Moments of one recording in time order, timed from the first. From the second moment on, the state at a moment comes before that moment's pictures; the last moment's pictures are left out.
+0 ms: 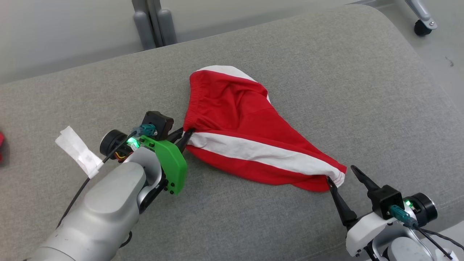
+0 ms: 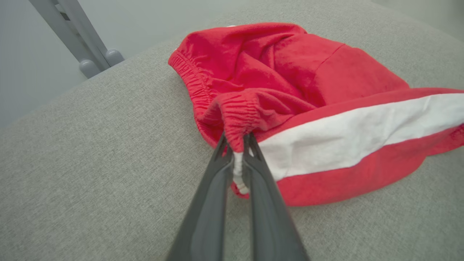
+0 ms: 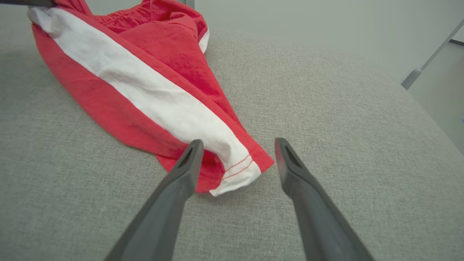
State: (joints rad) left arm -0.80 0.27 -1.02 0.78 -0.79 -0.13 -0.08; right arm -0.08 -0.23 0.22 0.30 0.07 0.13 -0.21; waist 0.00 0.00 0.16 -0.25
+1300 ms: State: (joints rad) left arm -1.00 0.33 -1.07 0.72 -0.92 -0.11 -0.17; right arm -0.49 -0.44 0.34 0.26 0.05 0.13 -0.20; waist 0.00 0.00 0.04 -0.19
